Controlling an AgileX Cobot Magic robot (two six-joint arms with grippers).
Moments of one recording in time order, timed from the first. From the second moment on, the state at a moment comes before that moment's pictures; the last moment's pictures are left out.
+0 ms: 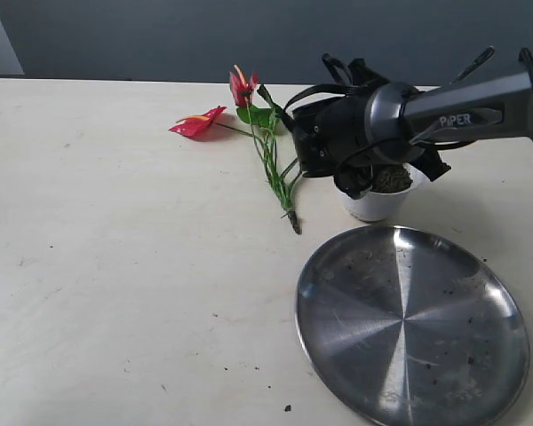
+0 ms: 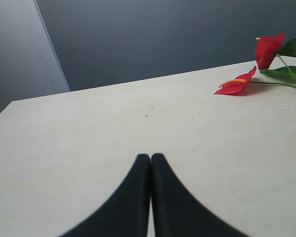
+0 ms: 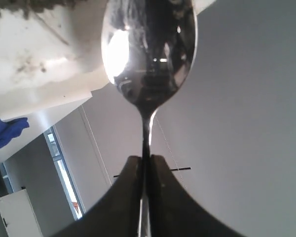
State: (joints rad) left arm -0.07 -0.01 0.00 0.20 0.26 -0.07; right arm 0.67 2.11 -1.31 -1.36 1.21 -0.52
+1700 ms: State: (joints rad) left arm -0.07 -0.01 0.00 0.21 0.26 -0.07; right arm 0.73 2.15 -1.31 -1.36 1.22 -0.55
